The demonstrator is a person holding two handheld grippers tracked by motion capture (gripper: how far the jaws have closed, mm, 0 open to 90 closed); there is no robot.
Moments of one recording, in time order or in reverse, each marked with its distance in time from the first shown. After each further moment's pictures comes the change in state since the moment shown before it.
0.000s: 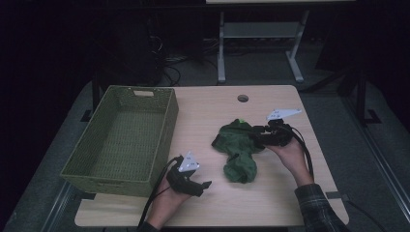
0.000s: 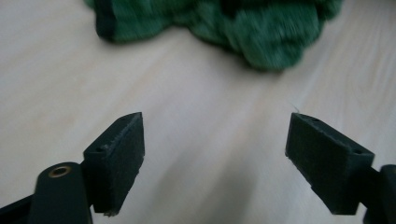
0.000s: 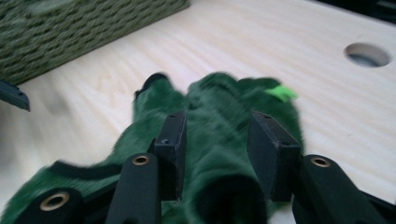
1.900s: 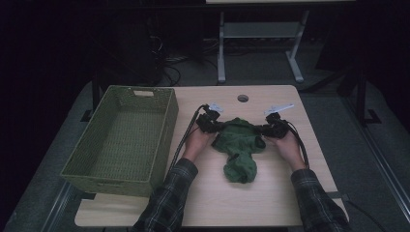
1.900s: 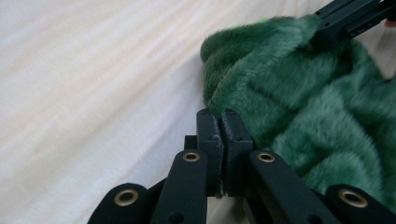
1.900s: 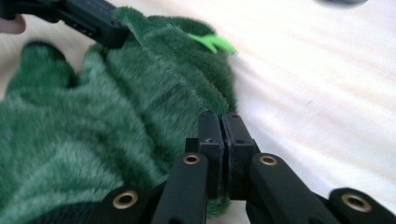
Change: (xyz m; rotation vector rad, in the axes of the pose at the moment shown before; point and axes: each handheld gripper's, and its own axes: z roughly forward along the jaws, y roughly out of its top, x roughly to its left) left arm 0.119 0.113 0.124 -0.008 0.000 -0.065; right arm -0.061 -0.014 0.047 0.097 -0.058 0.089
